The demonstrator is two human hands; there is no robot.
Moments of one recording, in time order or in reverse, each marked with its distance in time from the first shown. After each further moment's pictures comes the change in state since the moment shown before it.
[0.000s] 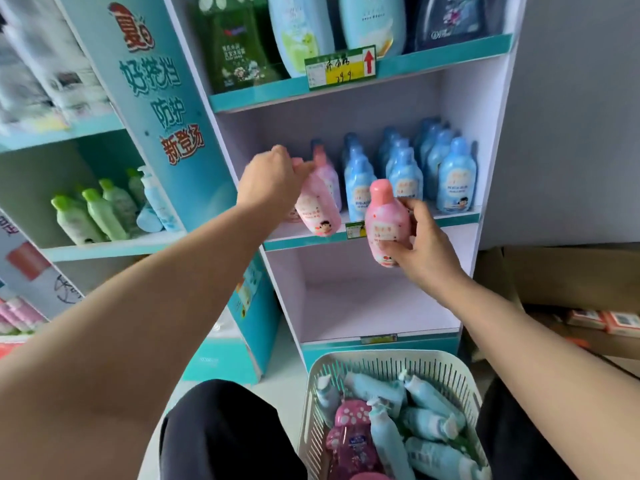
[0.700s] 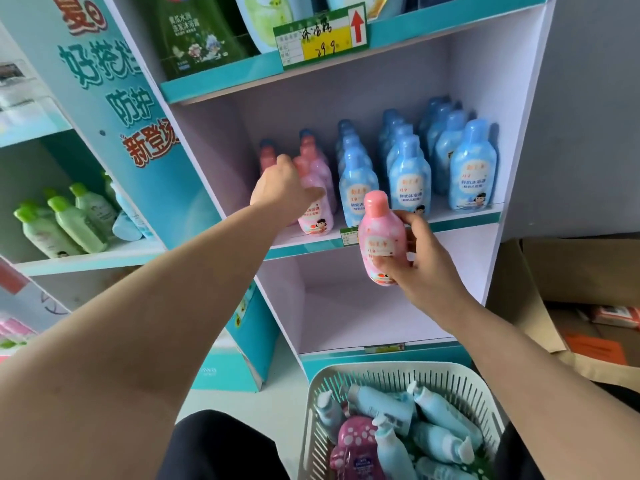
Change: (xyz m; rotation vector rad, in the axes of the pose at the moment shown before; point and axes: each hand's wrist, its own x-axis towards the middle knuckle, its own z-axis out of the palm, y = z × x) left_hand 0.044 0.000 0.075 0.041 -0.236 -0.087; right_hand 0.025 0.045 0.019 0.160 -0.038 0.012
